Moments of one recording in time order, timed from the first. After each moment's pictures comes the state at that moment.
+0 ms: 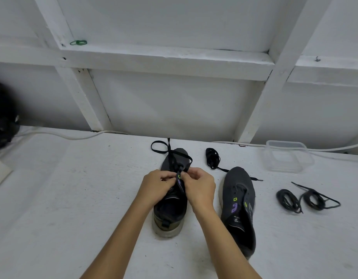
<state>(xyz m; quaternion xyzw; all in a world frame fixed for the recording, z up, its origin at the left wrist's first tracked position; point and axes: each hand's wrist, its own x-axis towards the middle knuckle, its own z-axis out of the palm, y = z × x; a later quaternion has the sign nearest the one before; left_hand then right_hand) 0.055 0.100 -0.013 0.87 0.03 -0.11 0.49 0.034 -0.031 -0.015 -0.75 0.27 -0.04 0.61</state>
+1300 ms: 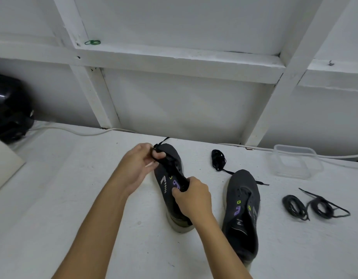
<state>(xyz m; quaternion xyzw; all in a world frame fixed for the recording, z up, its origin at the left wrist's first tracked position) 0.064 0.138 0.059 0.57 0.10 -0.09 0.81 0.011 -0.020 0.000 -0.90 0.16 0.11 0.38</state>
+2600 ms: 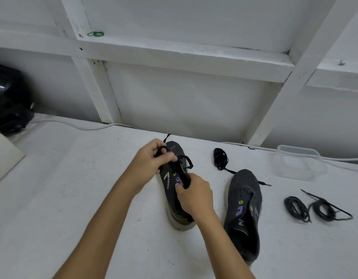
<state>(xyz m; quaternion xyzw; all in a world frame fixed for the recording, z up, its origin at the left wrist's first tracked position) 0.059 0.131 0.050 0.72 -0.03 -0.08 0.69 0.017 -0.018 0.000 -0.91 0.13 0.09 0.37</state>
